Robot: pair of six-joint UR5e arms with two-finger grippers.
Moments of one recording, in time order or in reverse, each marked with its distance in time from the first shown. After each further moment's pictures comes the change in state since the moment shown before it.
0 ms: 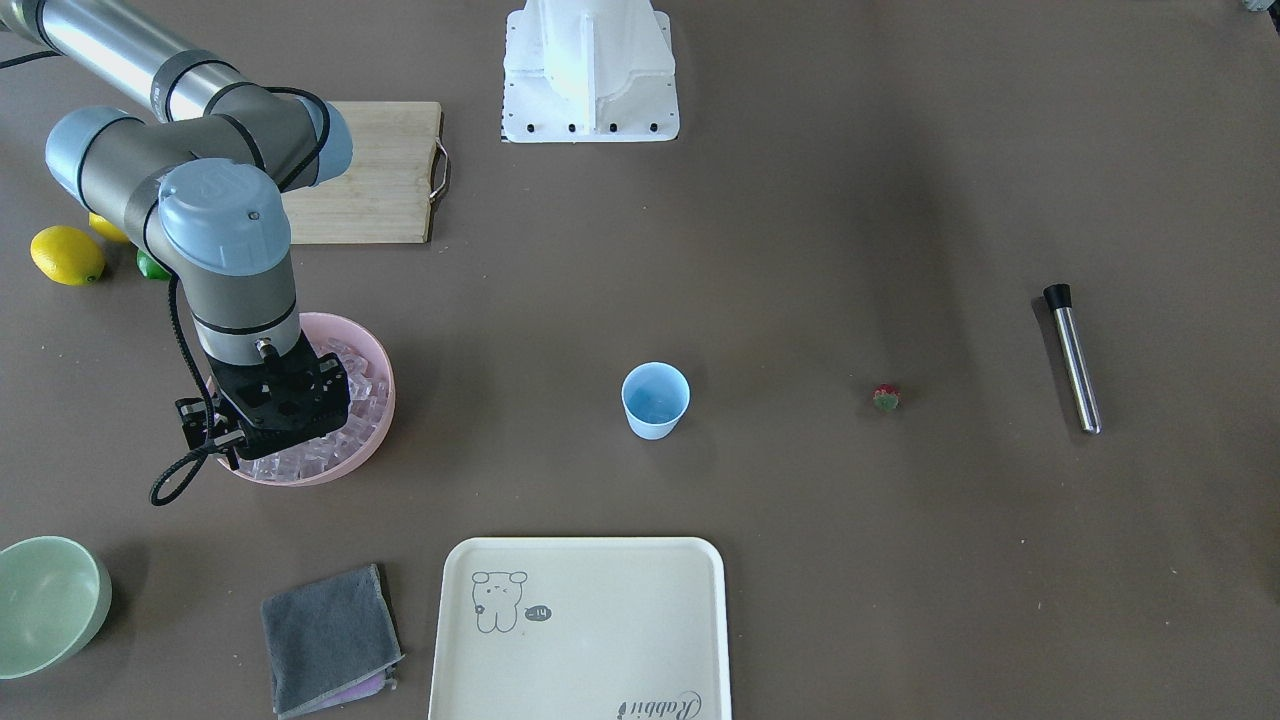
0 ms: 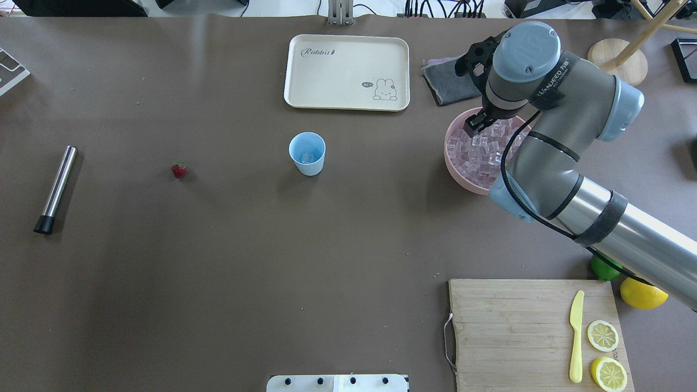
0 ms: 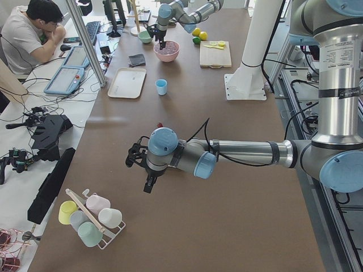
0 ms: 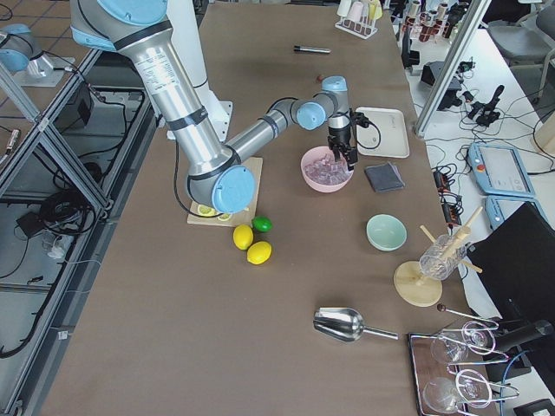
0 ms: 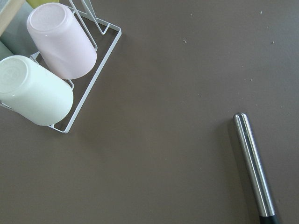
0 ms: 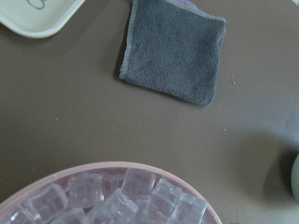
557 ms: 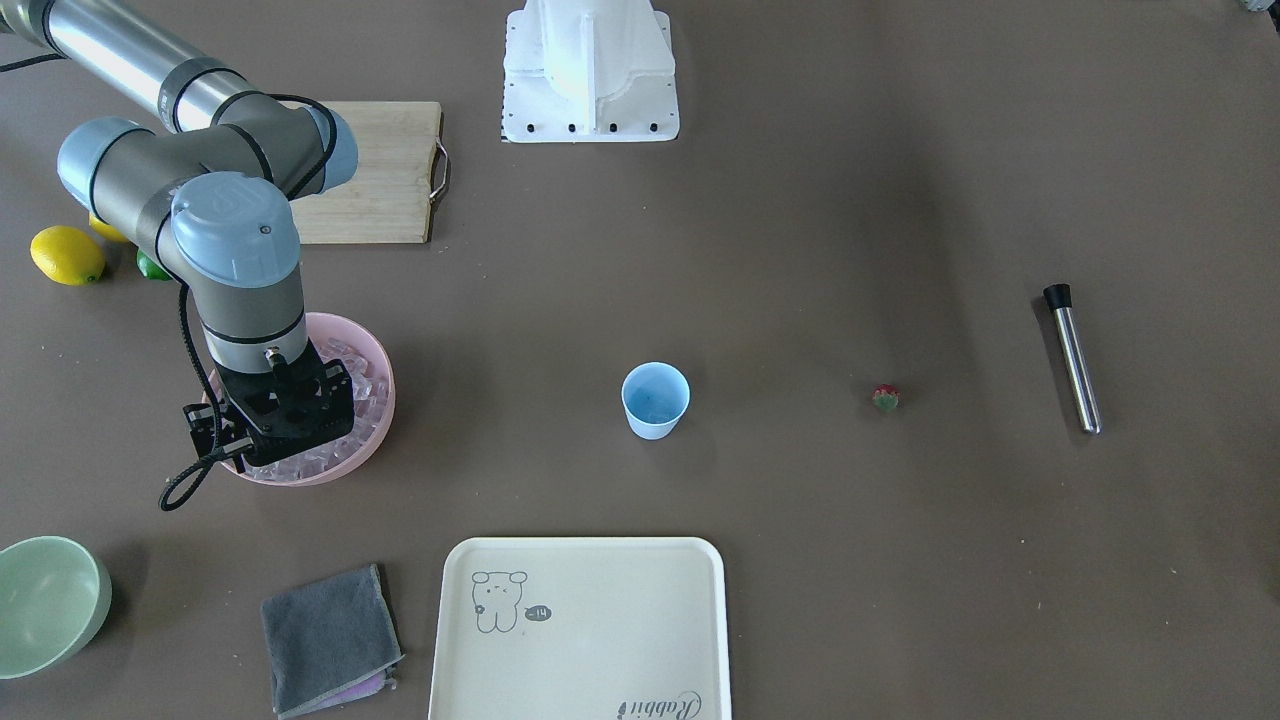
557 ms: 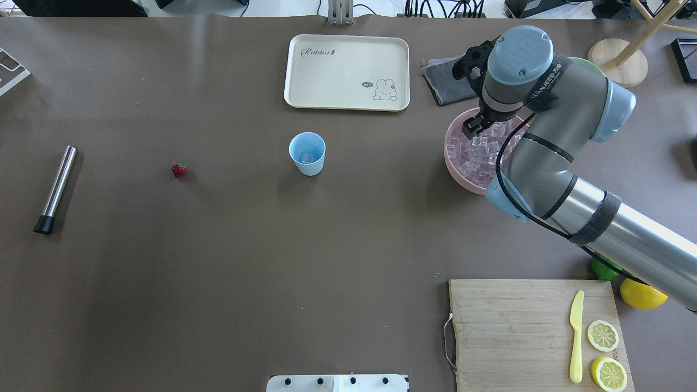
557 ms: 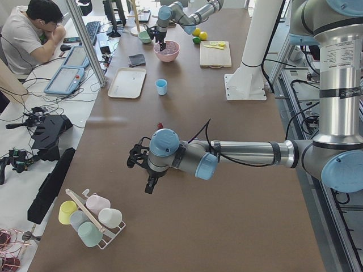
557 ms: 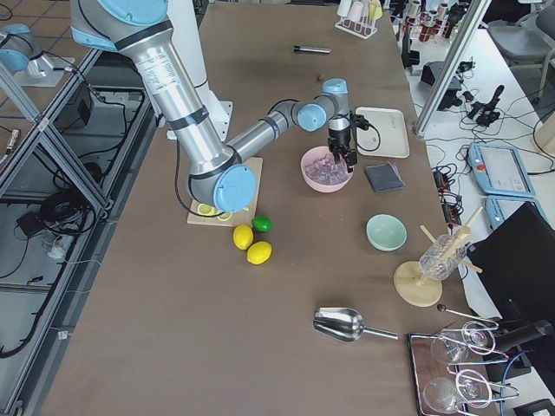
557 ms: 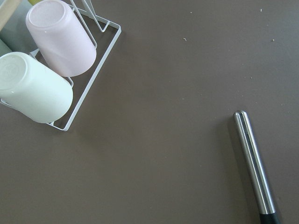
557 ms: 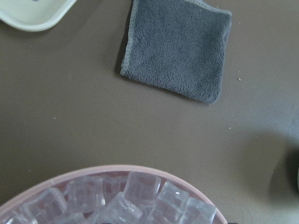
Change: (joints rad) left arm 0.001 0.008 0.001 -0.011 0.000 -0.001; right arm -0.005 0.009 -0.029 0.006 -0.001 0.002
